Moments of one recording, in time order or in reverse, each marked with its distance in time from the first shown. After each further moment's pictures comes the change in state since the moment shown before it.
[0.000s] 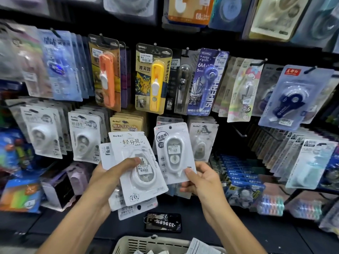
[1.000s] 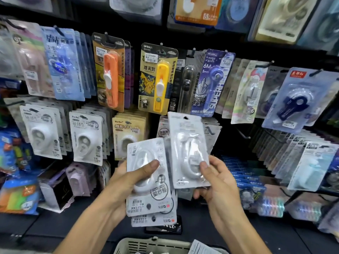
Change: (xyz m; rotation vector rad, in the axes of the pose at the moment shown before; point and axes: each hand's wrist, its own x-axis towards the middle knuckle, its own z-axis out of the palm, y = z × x) left_hand 0.002 -0.008 0.009 0.001 -0.244 -0.126; right_hand -0.016 -0.013 -0.002 0.225 0.065 -0.084
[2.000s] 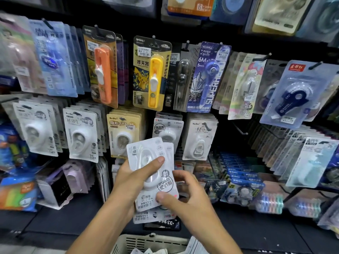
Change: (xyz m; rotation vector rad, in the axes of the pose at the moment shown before) left_hand 0.009 -0.020 0.026 0.002 0.110 0.094; right_hand -0.028 0.021 0.005 -0.548 -0.315 0.017
